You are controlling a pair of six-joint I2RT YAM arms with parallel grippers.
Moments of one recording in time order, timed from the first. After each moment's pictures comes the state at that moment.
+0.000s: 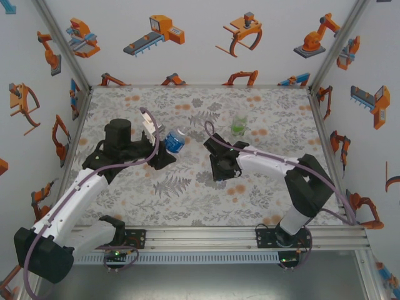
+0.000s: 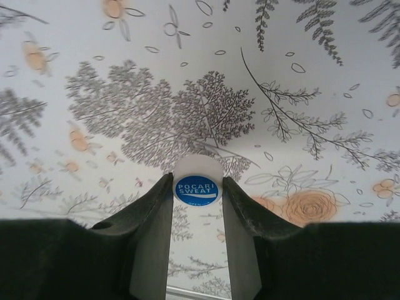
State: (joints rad) left arm -0.45 1.02 0.88 -0.37 0.61 0.17; right arm 0.80 1.62 1.05 -0.63 0.08 0.57
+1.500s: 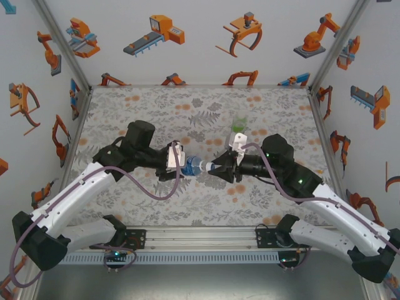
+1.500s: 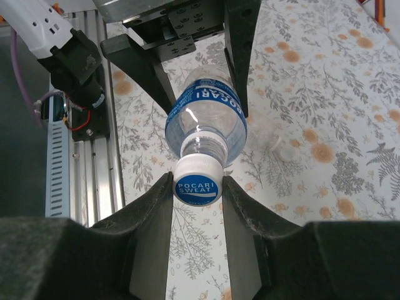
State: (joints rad) left arm -0.70 1.10 1.02 -0.64 0.67 0.85; right arm 0.84 0.86 0.91 -0.28 -0.51 -0.15
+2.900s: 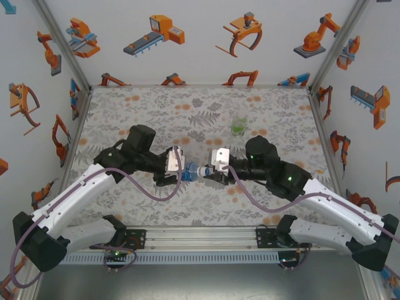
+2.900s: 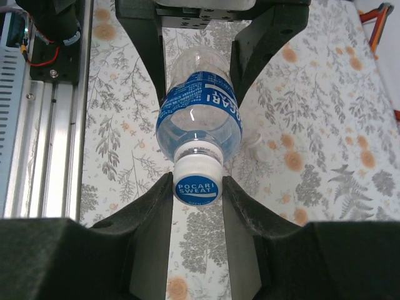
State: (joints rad) left arm -0.70 1.09 0.99 -0.70 0.65 0.85; right arm 0.94 0.95 0.95 -0.36 -0.43 -0.44
